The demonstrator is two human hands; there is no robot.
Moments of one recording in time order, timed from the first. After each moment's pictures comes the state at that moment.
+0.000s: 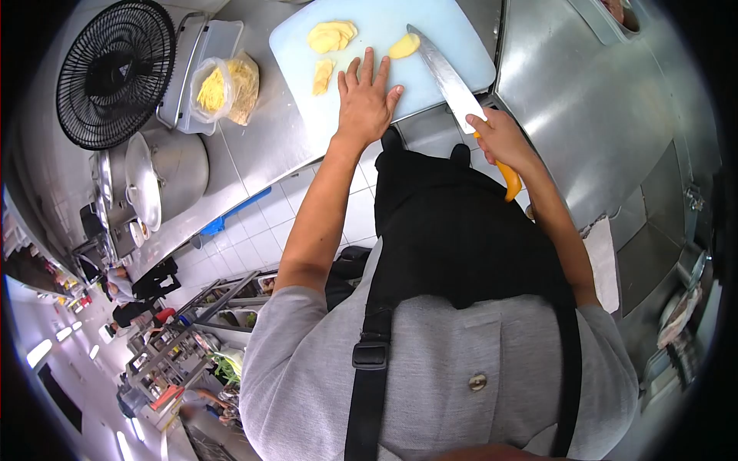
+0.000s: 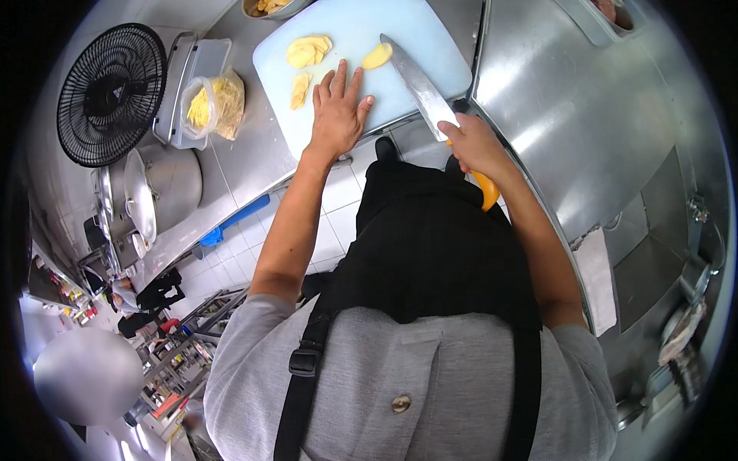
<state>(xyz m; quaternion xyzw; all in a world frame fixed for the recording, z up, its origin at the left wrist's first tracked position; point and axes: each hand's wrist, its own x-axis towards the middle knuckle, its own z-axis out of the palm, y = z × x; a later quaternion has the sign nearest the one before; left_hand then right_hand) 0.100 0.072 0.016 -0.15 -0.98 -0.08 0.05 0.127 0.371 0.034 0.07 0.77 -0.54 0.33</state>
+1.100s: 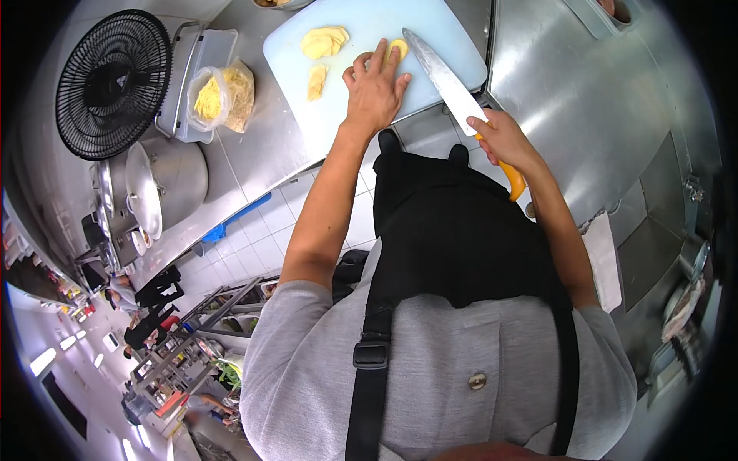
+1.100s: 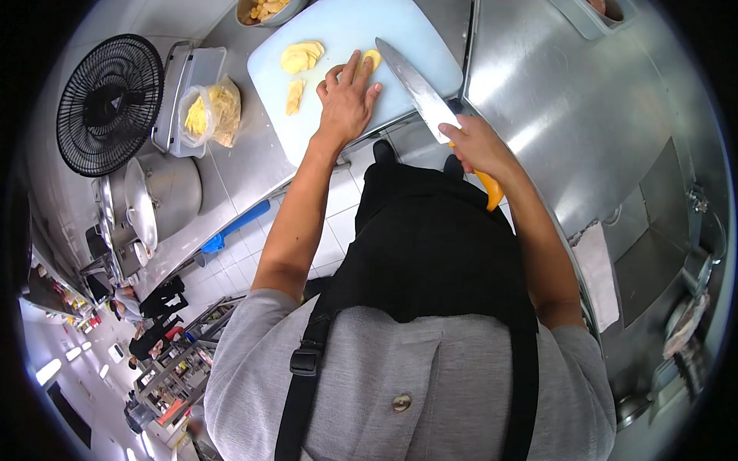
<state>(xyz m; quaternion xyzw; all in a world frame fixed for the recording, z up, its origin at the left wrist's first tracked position) 0.070 0.098 0.010 -0.17 -0.97 -0.13 0.07 0.128 0.387 0.043 0.08 0.76 -0.54 0.36</state>
